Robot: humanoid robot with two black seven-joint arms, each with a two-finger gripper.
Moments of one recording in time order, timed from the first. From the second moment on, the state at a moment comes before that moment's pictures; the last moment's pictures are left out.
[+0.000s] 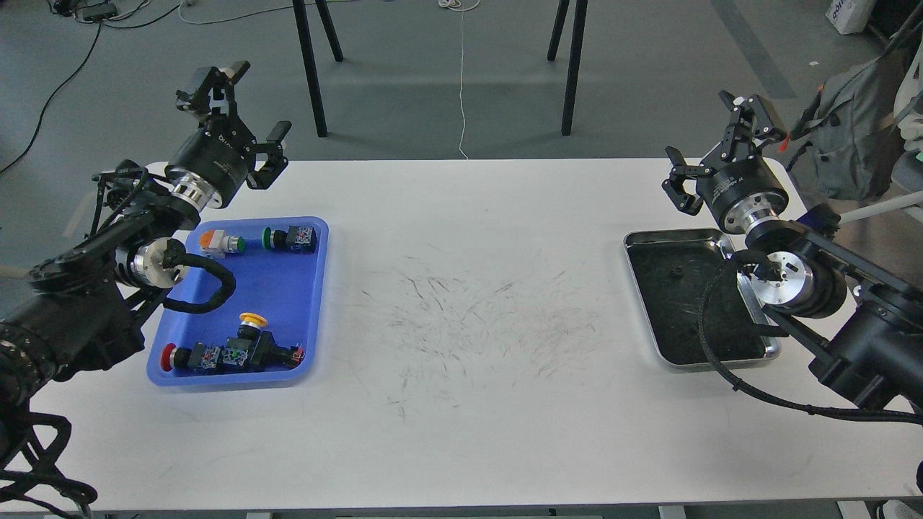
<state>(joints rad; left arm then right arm) -0.88 0.35 -0.46 -0.56 0.06 -0.37 -0.49 0.74 -0.46 0.56 0.99 0.14 -0.02 0.41</state>
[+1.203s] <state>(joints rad) -0.90 0.37 -0.31 -0.62 0.06 -0.33 -0.49 0.73 -0.46 0.56 1.00 0.14 -0.02 0.41</state>
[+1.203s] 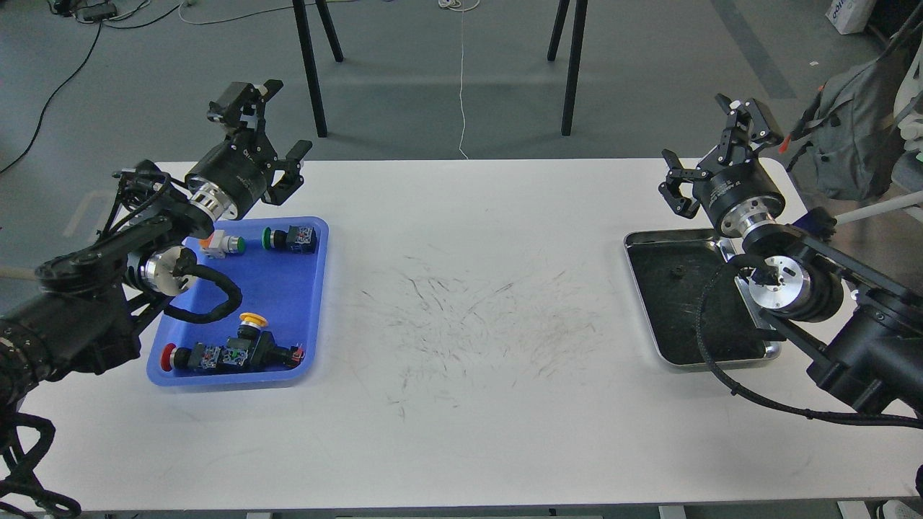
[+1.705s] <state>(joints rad) -0.89 0.37 -0.30 -0.63 0.07 -0.34 -0.49 0.73 -0.47 0.56 1.00 0.14 -0.01 0.43</state>
